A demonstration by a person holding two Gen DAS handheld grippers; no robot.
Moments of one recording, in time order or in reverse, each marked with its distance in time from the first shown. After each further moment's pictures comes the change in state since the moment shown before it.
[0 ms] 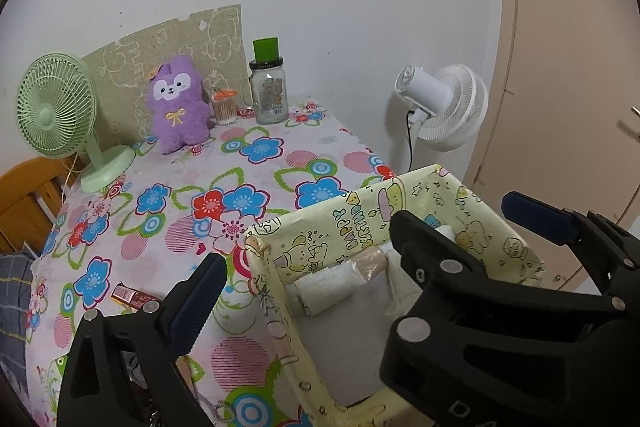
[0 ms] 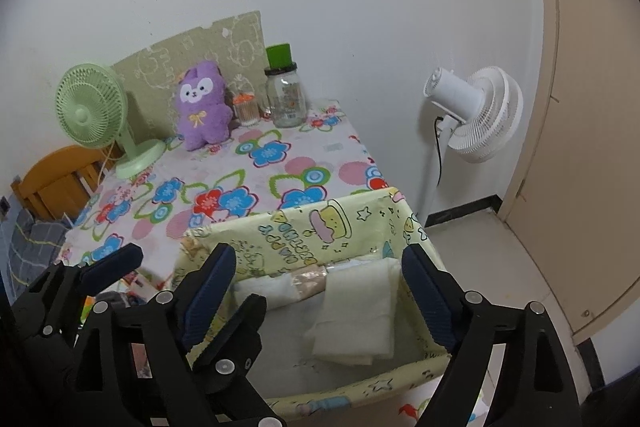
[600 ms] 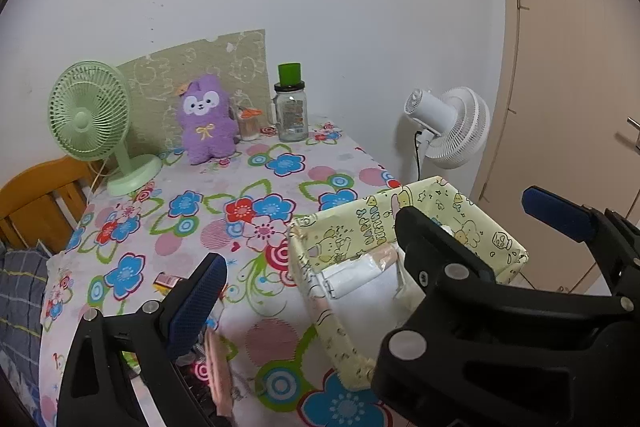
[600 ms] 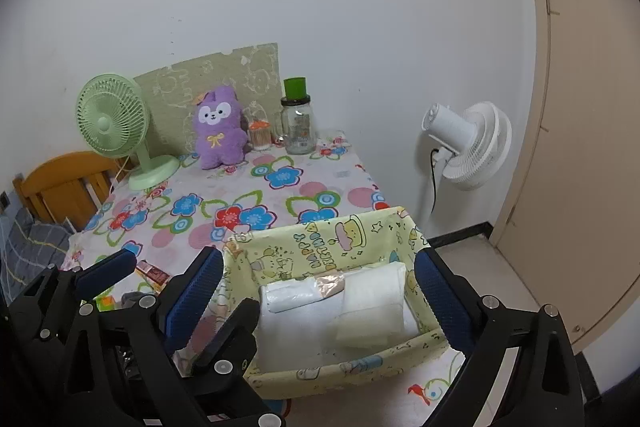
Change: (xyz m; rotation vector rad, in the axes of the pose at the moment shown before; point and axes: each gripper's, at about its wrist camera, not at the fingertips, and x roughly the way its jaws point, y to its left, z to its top) left arm -0.051 0.019 -0.016 -0.022 -0.079 0.037; right arm -0.054 0.033 -0.009 -0.044 -0.106 -0.027
